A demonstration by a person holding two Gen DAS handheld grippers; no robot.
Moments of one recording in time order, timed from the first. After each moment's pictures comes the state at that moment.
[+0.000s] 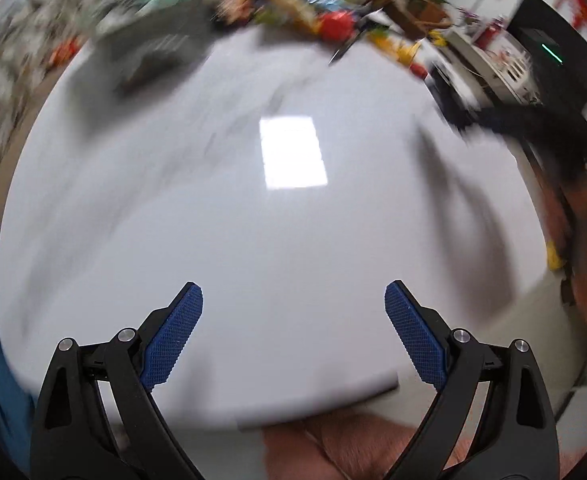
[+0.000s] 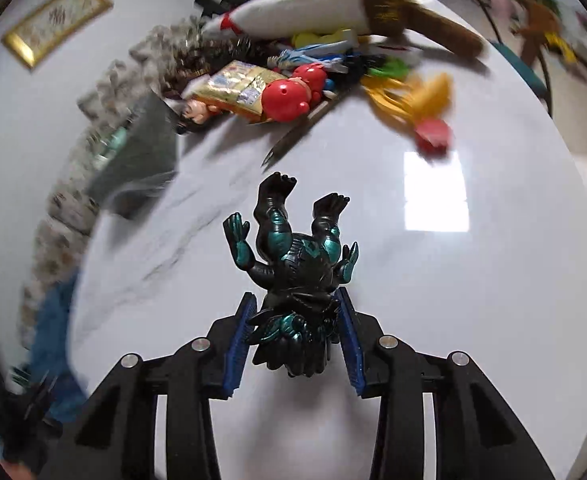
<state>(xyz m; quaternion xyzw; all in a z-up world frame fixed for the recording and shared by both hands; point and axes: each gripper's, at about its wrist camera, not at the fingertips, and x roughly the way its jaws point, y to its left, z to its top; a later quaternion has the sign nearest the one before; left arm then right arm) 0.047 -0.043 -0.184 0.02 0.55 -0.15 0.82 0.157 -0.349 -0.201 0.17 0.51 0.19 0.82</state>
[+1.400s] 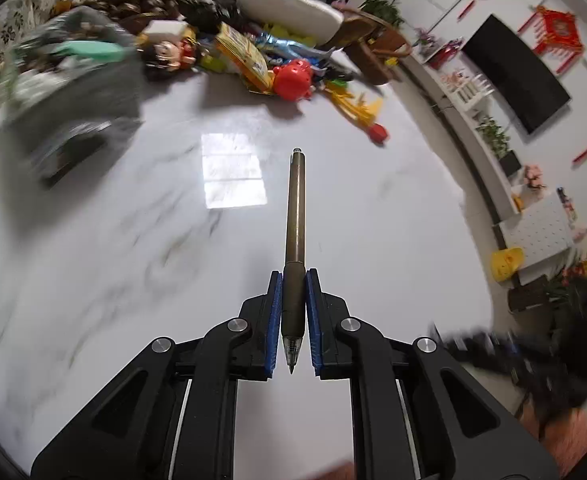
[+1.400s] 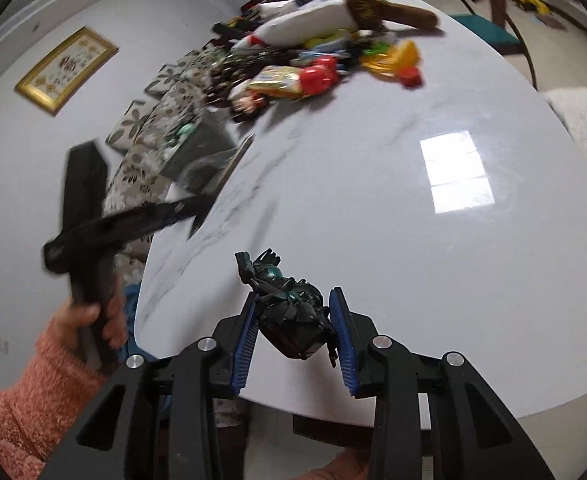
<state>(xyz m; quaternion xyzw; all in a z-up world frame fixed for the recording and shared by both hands) 0.095 -0.021 -0.139 -0.06 0.53 -0.25 0.81 0.030 -0.321 -0.168 0.21 0.50 0.21 0.81</state>
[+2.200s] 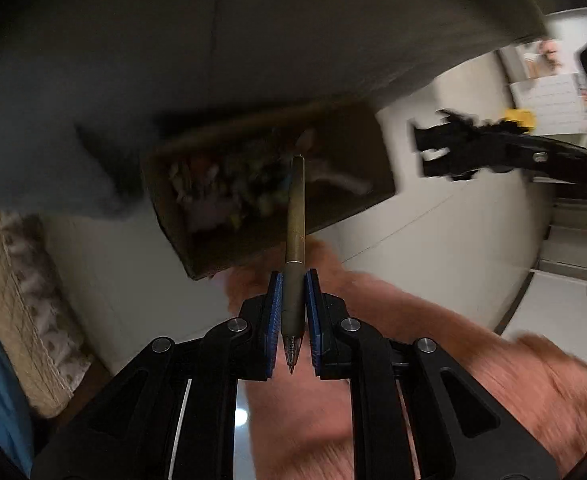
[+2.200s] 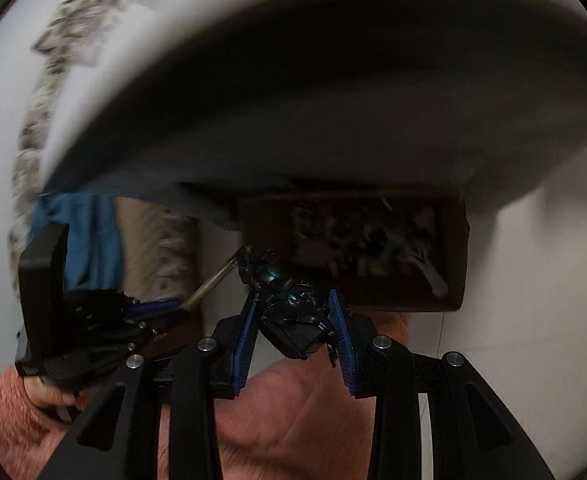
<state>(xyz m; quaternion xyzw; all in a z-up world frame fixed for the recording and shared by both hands) -0.138 0.008 -0.418 0.03 0.74 -0.25 0.62 -0.104 -0.243 -0.387 0.16 0.70 0.12 0.69</state>
